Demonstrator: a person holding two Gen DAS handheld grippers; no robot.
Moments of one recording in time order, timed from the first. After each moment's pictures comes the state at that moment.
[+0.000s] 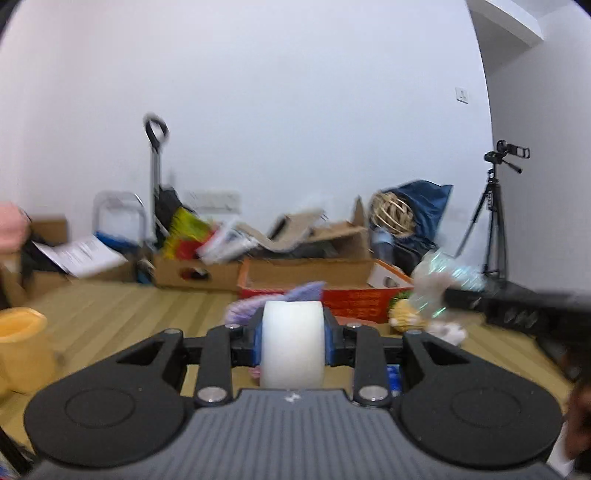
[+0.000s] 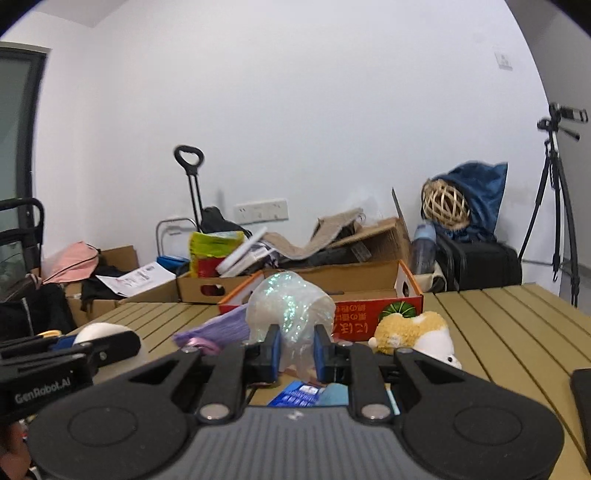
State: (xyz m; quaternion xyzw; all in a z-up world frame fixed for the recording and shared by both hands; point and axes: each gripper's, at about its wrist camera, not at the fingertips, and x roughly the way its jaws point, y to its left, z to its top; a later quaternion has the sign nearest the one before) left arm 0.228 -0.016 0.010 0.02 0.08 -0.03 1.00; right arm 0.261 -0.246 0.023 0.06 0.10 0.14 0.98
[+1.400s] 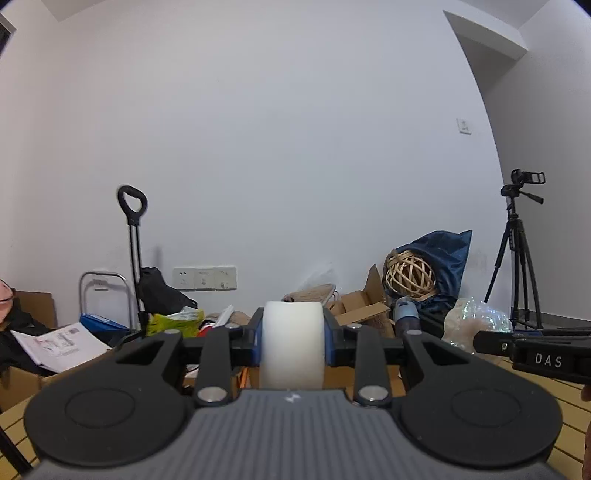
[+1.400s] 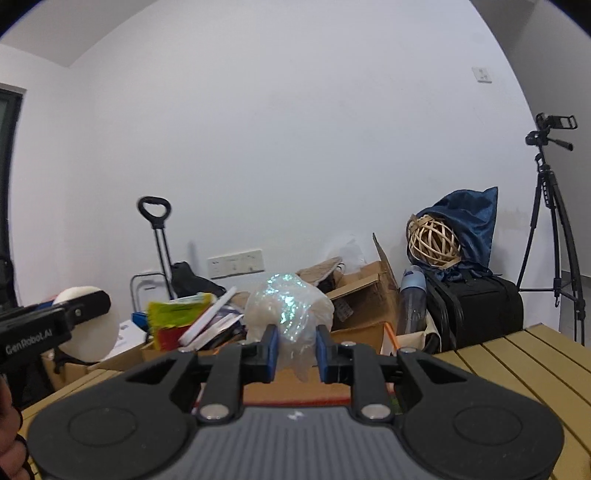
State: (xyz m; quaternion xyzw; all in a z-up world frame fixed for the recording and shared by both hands) left arm 0.416 -0.035 0.075 0.04 0.00 -0.04 1.00; right arm 0.426 -0.293 0.049 0.10 0.07 0.11 0.99
